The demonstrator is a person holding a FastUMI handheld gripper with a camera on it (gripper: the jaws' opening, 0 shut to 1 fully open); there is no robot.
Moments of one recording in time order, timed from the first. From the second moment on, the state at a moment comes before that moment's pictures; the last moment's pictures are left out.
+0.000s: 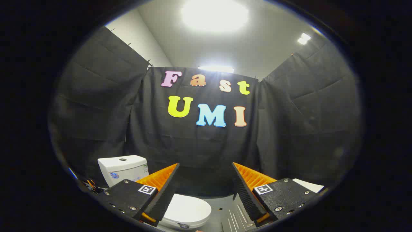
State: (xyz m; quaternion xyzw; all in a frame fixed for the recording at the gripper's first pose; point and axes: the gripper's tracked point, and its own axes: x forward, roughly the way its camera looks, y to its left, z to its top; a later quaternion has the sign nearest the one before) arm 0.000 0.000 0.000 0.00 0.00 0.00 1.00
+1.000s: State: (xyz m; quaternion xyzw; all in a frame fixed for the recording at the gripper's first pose) arm -0.003 -0.005 -0.009 0.01 0.01 -0.02 1.00
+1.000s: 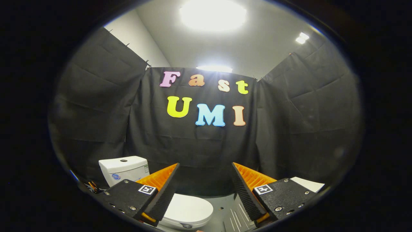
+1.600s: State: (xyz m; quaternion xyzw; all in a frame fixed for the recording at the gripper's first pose) arm 0.008 0.000 -0.048 0.04 0.03 0.00 1.00
